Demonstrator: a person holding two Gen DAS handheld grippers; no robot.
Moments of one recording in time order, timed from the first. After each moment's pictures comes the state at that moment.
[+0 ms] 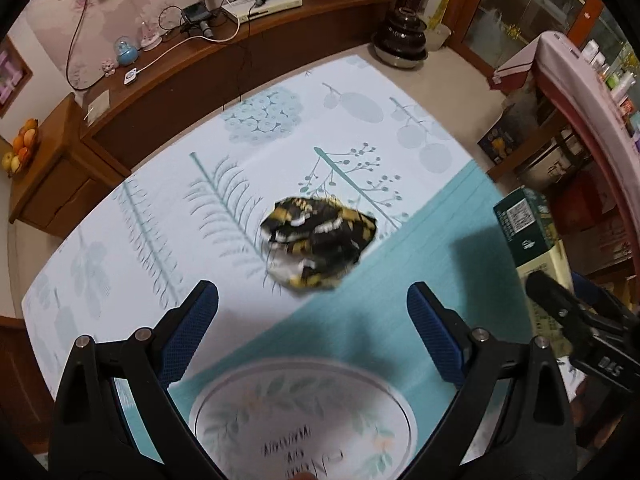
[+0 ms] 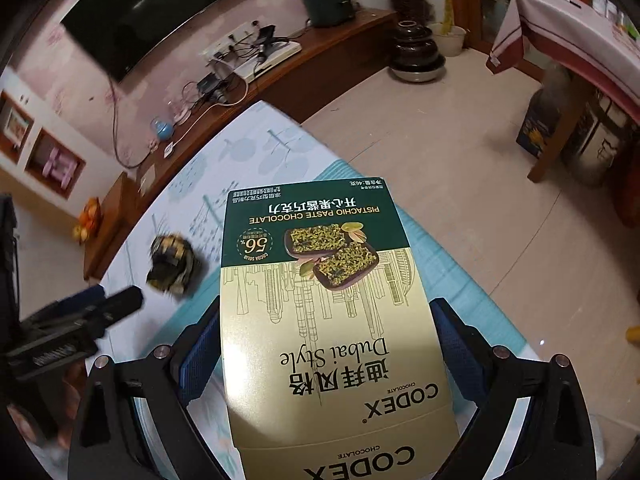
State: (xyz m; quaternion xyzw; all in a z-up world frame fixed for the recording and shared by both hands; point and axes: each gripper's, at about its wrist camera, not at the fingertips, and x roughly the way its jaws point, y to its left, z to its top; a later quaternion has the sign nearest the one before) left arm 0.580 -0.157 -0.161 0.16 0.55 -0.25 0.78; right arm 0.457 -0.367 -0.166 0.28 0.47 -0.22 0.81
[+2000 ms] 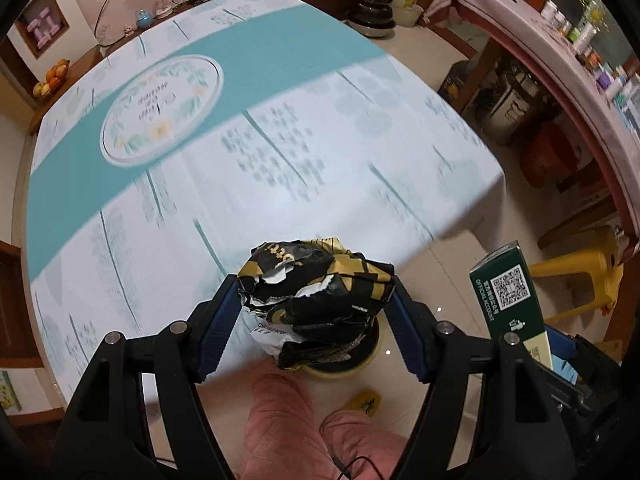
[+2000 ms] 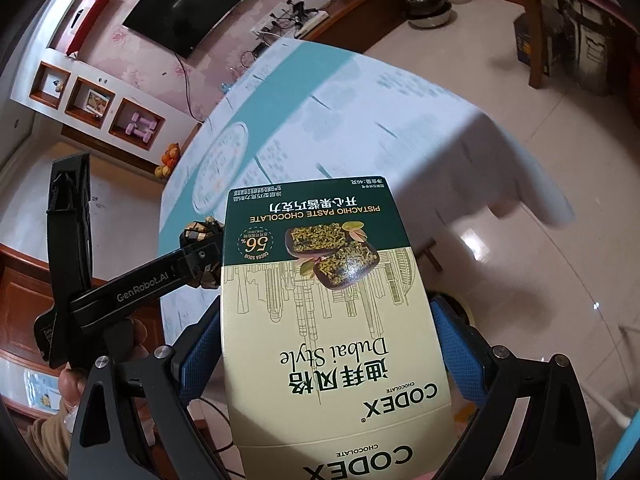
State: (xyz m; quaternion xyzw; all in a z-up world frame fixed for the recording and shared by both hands) left arm 0.078 -0.128 -0.149 0.14 0.56 -0.23 0.79; right arm -0.054 -0.266 -0.167 0.38 0.48 -0.07 0.79
